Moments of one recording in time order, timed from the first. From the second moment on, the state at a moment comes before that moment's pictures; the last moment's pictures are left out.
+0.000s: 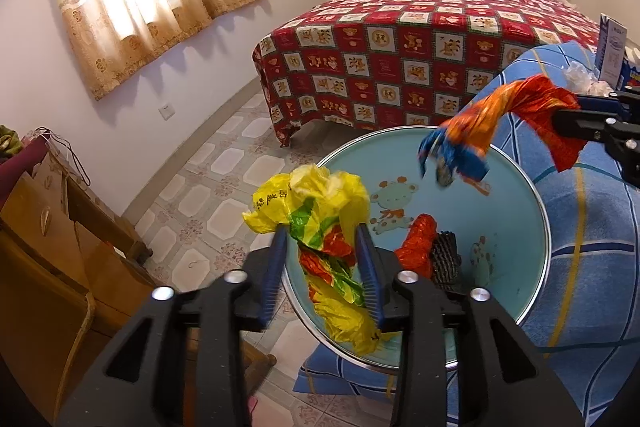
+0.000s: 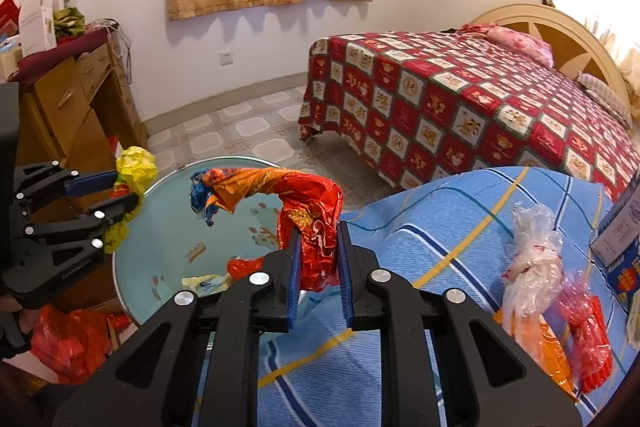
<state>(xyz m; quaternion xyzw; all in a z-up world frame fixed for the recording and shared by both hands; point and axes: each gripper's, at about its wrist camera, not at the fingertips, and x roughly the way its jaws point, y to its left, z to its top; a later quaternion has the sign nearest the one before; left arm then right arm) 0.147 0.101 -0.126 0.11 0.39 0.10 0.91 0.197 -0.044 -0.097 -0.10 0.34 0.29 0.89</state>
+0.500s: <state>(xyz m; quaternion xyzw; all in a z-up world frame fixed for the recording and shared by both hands) 0.146 0.099 -0.126 0.11 0.38 0.11 0.91 0.193 -0.041 -0.100 -0.10 0.33 0.28 0.89</state>
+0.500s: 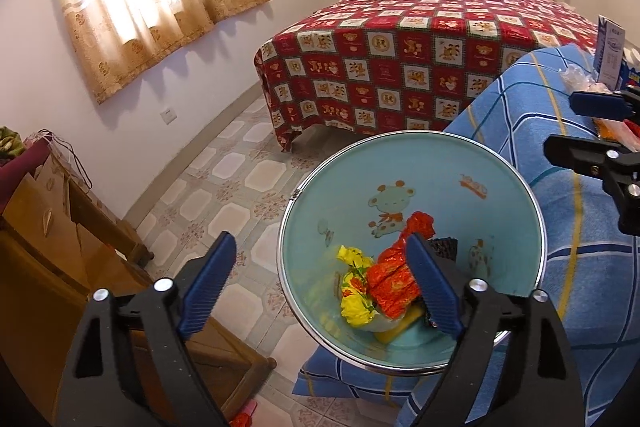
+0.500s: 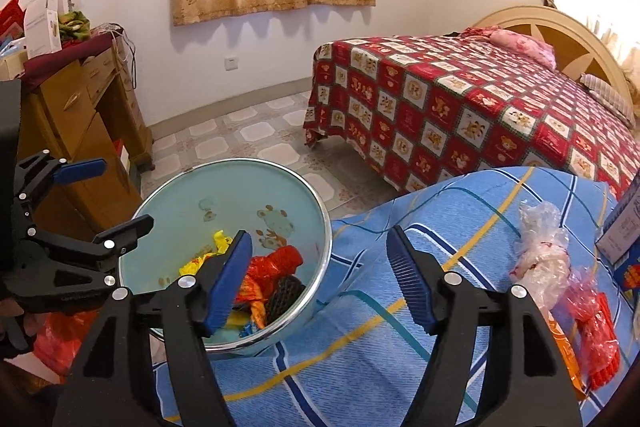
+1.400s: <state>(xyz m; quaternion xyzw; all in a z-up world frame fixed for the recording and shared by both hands) 0.145 0.106 -0.126 0.11 0.38 0.12 0.91 0.188 -0.044 -0.100 -0.10 0.33 0.28 0.90</state>
